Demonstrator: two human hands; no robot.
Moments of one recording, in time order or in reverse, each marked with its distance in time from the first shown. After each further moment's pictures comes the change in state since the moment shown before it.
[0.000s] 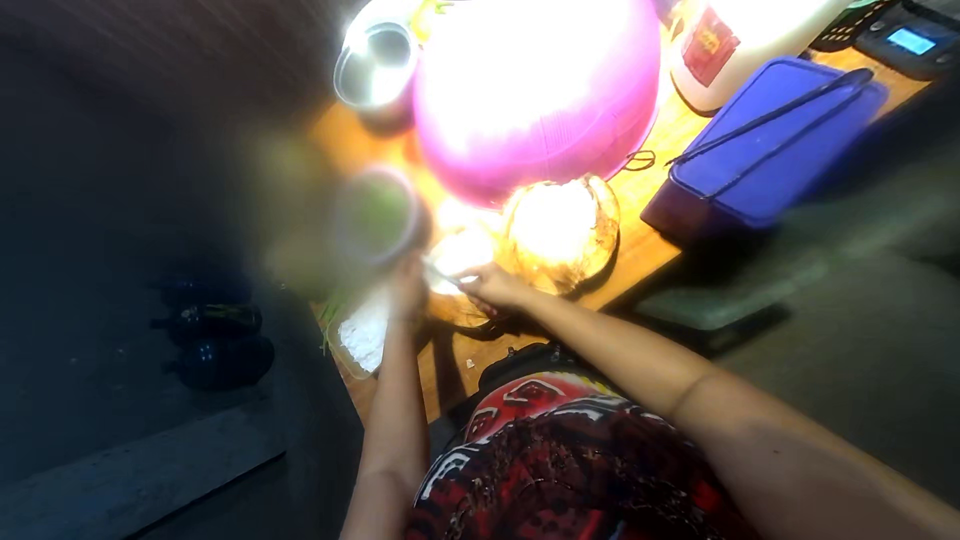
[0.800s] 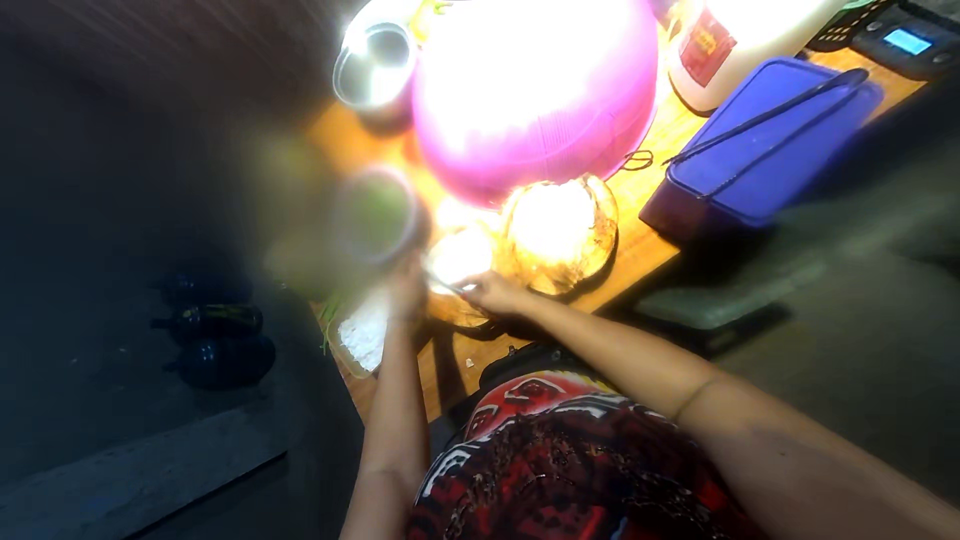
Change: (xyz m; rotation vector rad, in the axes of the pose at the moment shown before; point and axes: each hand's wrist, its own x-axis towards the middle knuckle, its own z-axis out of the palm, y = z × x) left_hand 0.000 0.002 0.003 0.013 0.019 -0.035; right_hand 0.009 0.031 -0.001 -0.243 0.022 -0.173
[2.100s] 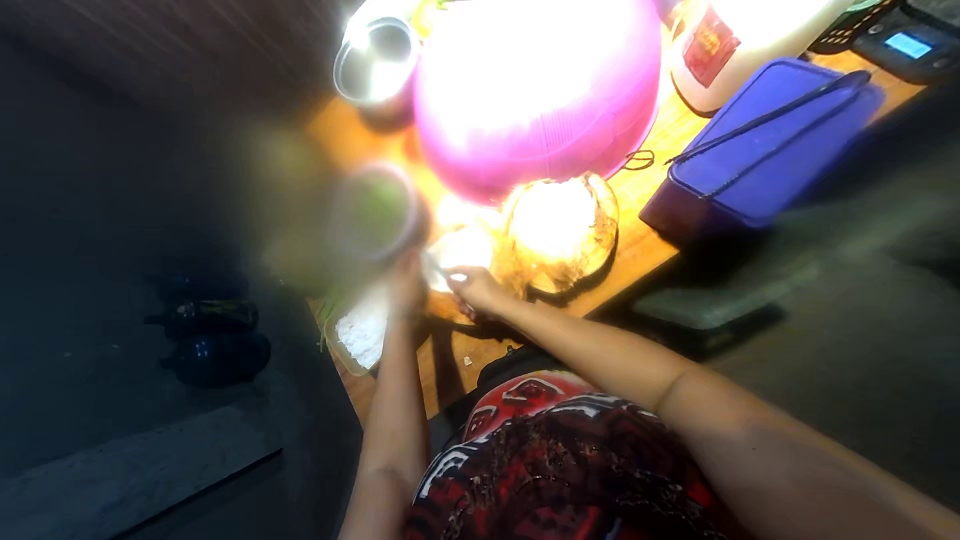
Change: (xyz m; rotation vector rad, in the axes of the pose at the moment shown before) left_hand -0.001 -0.003 -0.001 0.008 0.016 -0.018; right_hand 0.009 -0.033 0.024 0.400 0.108 0.240
